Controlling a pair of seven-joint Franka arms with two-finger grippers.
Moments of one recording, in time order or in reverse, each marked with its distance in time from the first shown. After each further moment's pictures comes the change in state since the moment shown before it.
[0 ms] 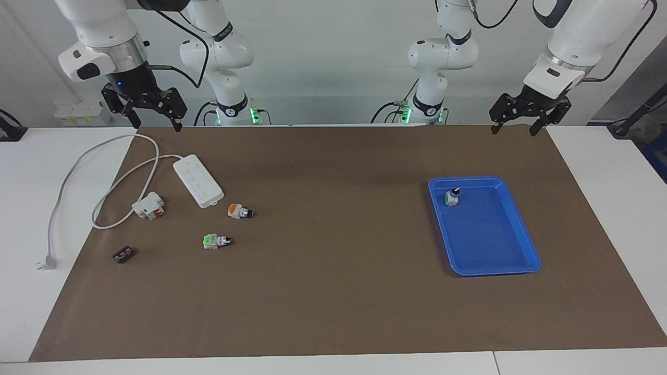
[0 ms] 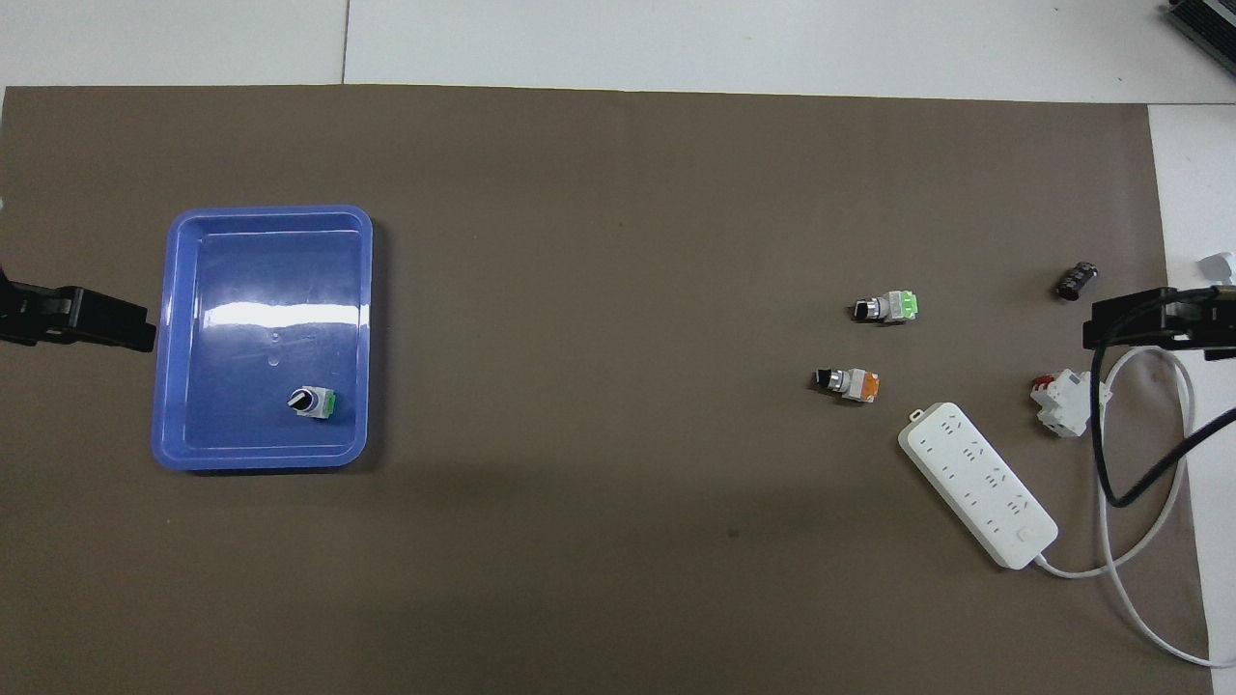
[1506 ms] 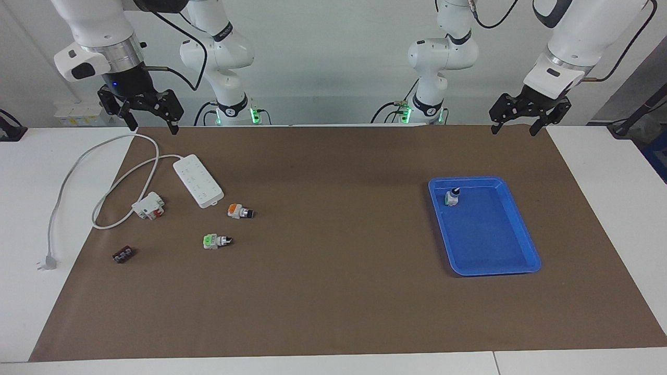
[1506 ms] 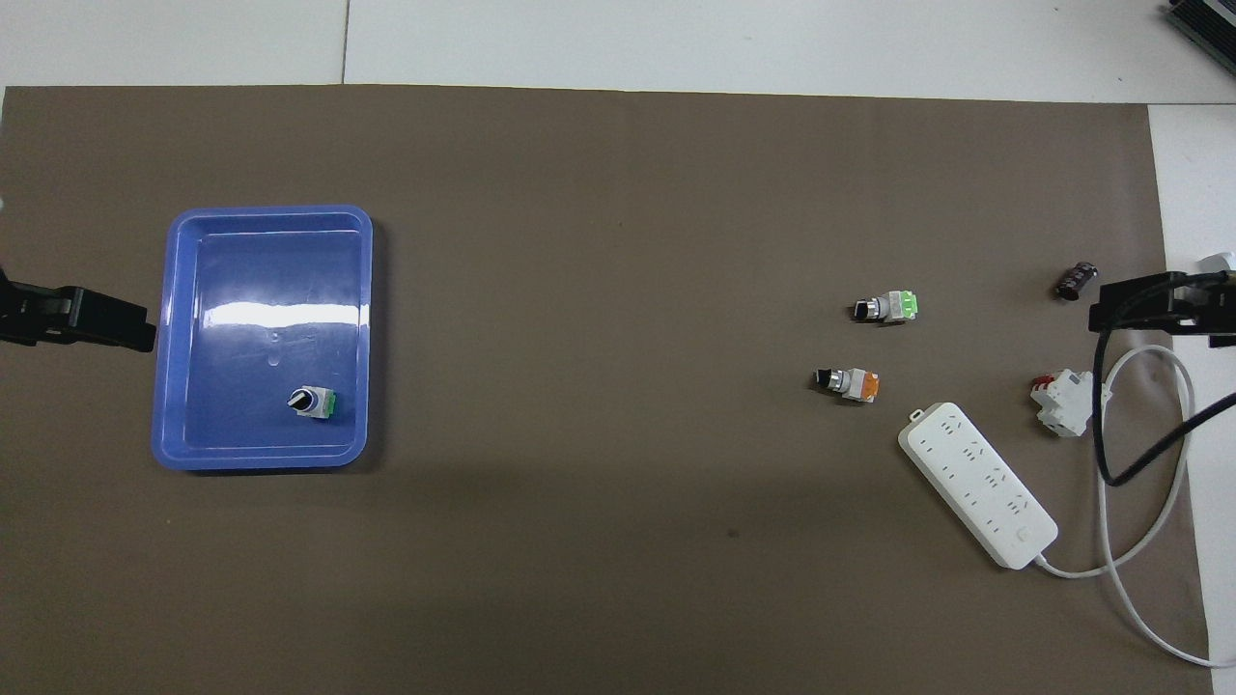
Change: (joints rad) left arm 0.000 0.000 0.000 0.000 0.000 0.000 0.000; right arm -0.009 0.002 -0.004 -0.014 0.000 0.062 0.048
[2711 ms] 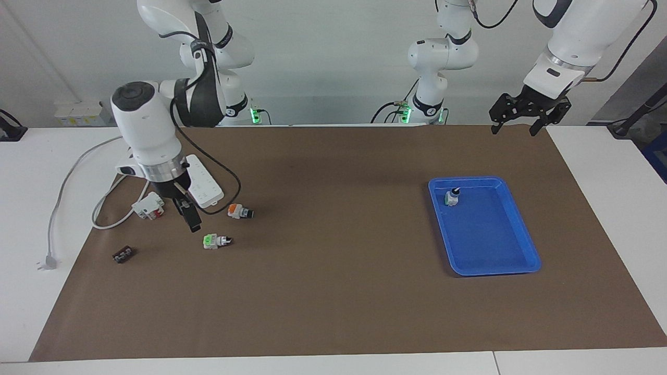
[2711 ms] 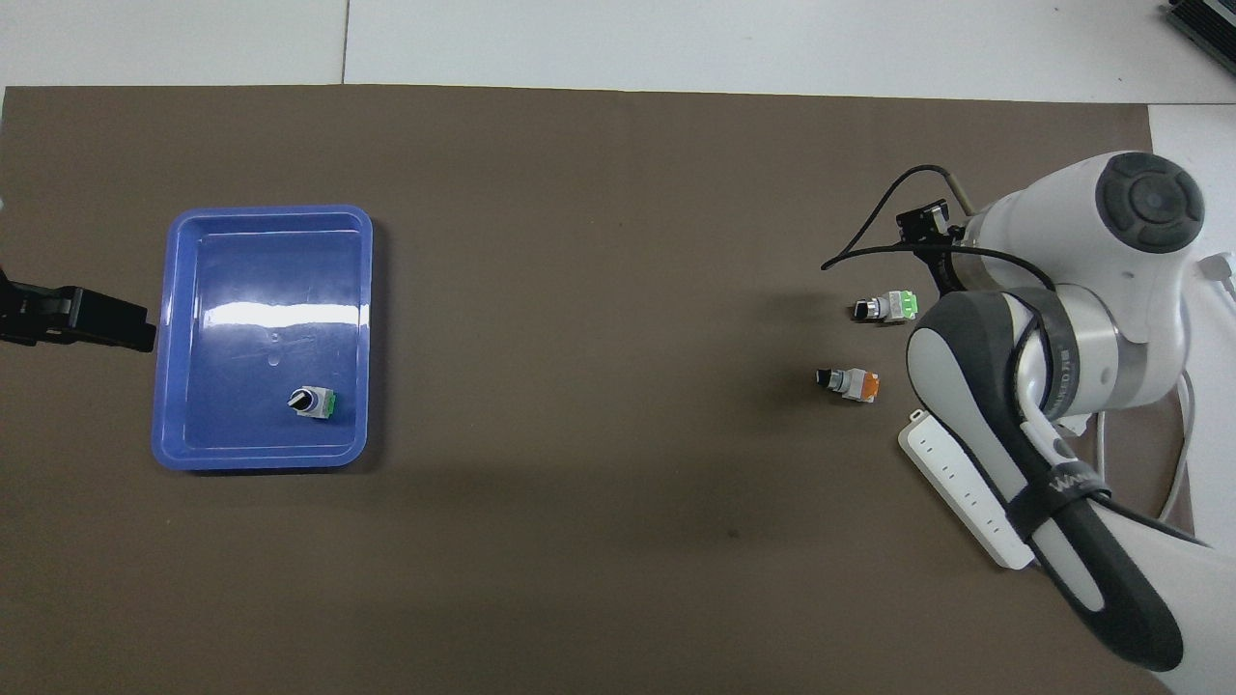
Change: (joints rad) left arm 0.000 0.000 0.000 0.000 0.000 0.000 0.000; right arm 0.093 0.313 0.009 -0.265 0.042 0.588 1.164
